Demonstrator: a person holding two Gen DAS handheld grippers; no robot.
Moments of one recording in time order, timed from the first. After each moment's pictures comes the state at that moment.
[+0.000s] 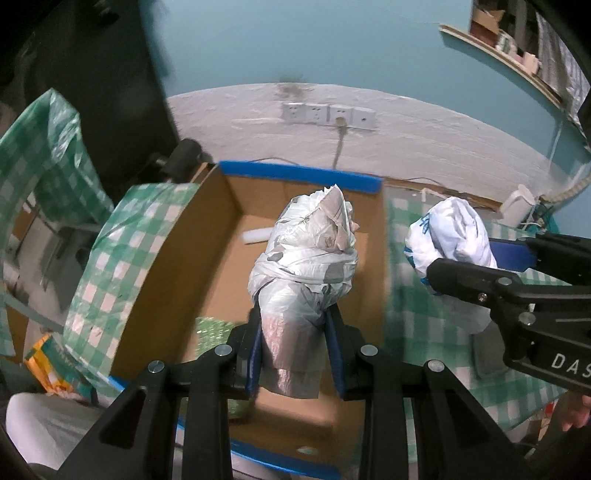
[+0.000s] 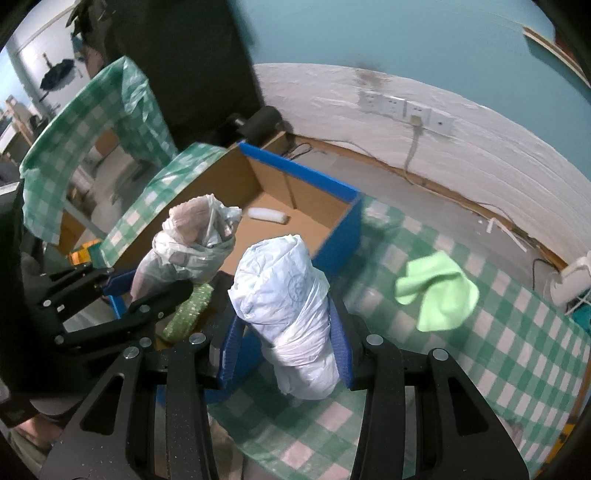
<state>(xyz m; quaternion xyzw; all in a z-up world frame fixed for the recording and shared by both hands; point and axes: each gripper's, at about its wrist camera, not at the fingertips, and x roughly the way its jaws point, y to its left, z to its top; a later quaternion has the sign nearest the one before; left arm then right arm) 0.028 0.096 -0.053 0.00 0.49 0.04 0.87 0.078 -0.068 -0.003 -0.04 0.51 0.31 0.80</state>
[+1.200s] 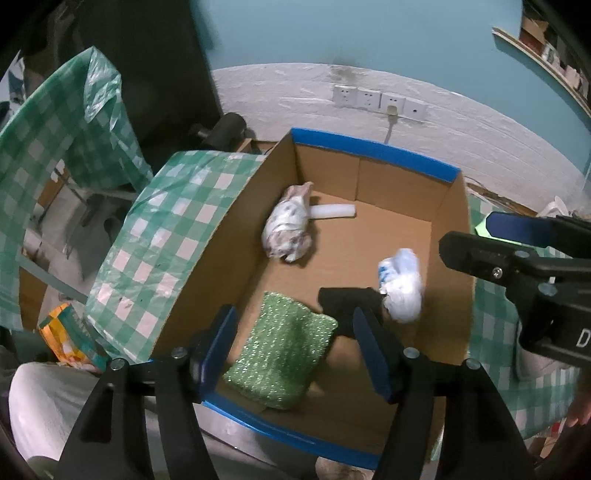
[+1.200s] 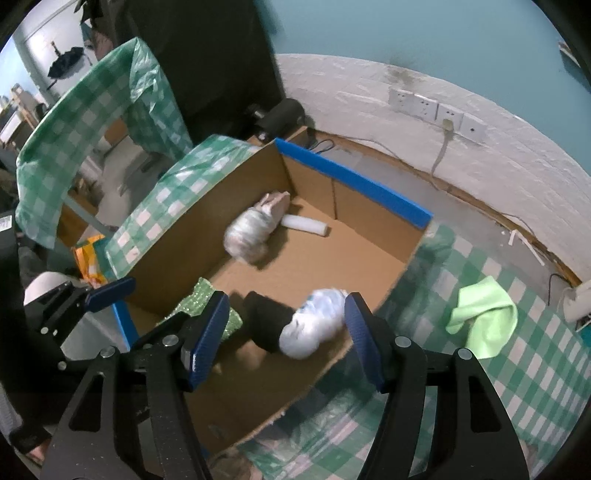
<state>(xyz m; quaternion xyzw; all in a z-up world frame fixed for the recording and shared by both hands) 0.024 0.153 -0.073 -0.01 0.51 0.11 0.85 0.091 -0.010 -0.016 -0.05 0.51 0.33 0.79</state>
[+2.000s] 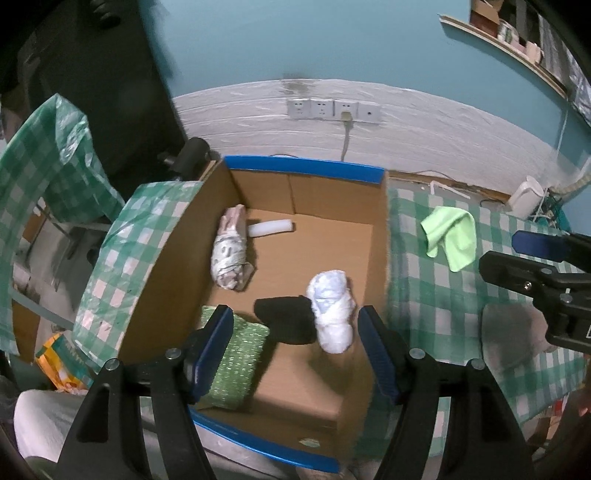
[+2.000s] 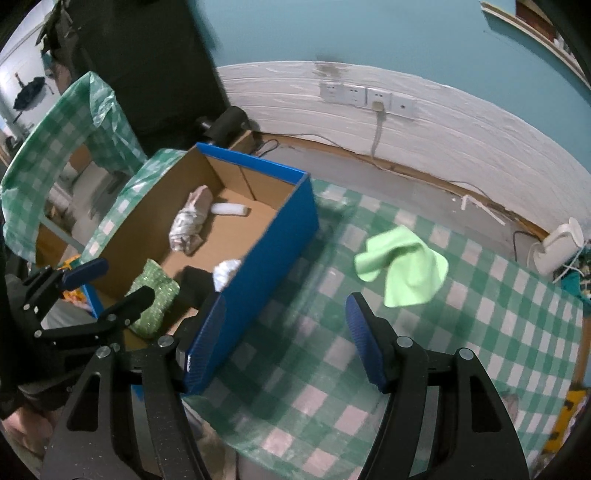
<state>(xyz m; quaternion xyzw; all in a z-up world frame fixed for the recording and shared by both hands) 0.021 0.087 -0.055 0.02 0.49 0.05 0.87 0.072 -0.114 -0.005 -0.02 0.52 0.25 0.82</state>
